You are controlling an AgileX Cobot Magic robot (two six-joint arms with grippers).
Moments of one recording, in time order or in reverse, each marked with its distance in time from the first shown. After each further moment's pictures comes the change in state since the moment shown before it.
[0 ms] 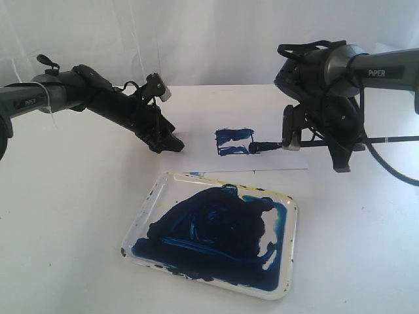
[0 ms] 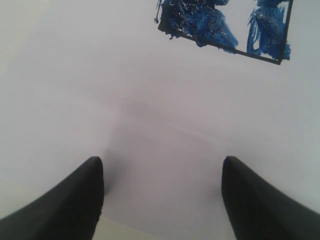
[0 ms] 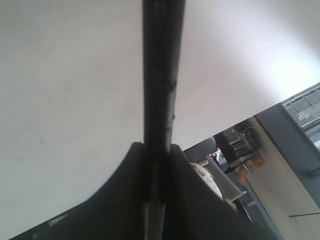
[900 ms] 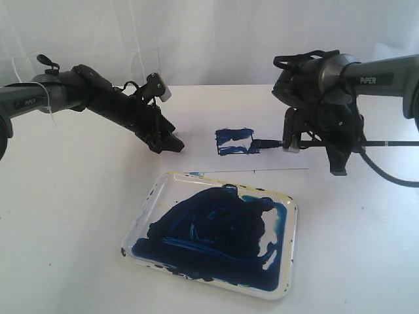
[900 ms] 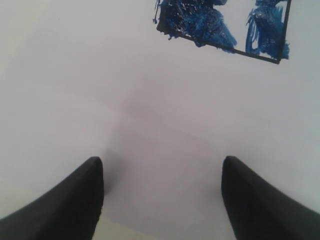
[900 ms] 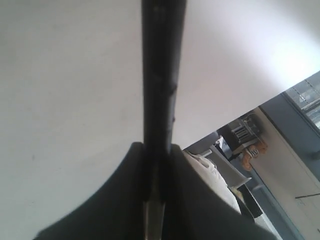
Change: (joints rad) left arm 0.000 0.000 0.000 0.000 0.000 0.006; right arm 0.000 0.038 0.000 -0.054 -0.009 0.115
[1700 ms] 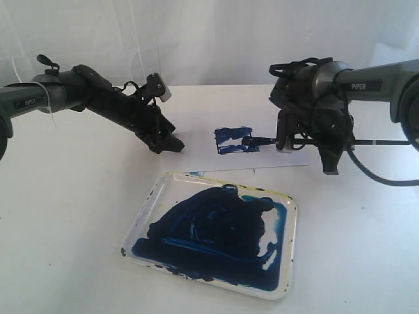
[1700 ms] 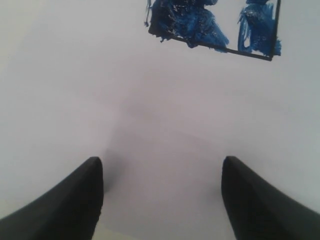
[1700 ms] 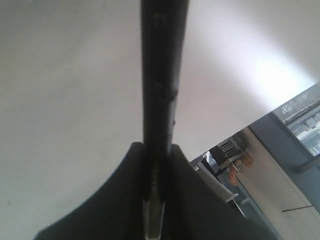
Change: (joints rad) left arm 0.000 0.000 0.000 -0.002 0.002 0.015; right arm 0.000 0.046 -0.026 -0.036 -0.088 0.018
